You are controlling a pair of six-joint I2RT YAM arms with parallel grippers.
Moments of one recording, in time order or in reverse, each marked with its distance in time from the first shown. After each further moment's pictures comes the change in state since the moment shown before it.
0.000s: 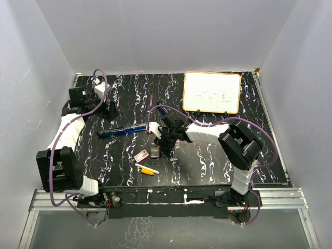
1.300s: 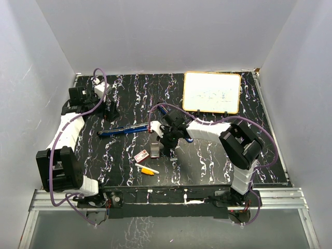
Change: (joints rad) left arm 0.000 0.001 0.009 -0.035 0.000 -0.004; right arm -0.020 0.000 0.031 -0.092 -0.003 -0.005
